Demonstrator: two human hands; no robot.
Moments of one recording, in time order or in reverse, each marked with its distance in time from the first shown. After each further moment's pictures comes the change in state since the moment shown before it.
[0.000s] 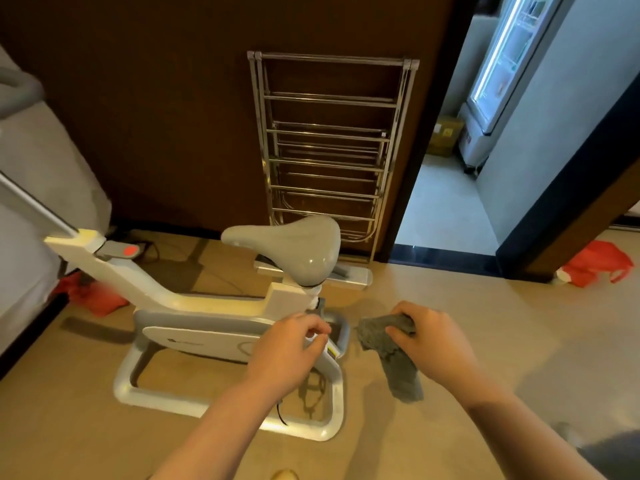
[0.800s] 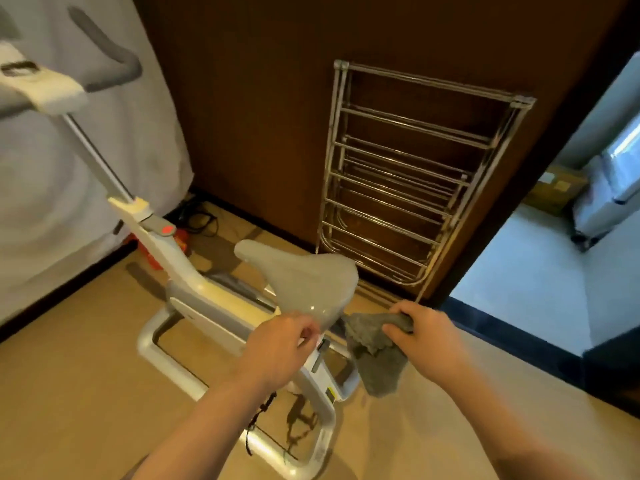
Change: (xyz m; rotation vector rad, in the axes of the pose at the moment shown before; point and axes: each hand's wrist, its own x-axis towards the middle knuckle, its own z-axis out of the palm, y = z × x) left_hand 0.103 0.019 0.014 0.165 0.169 -0.243; right_hand 0.173 0.023 -0.041 0.111 -0.219 -0.252
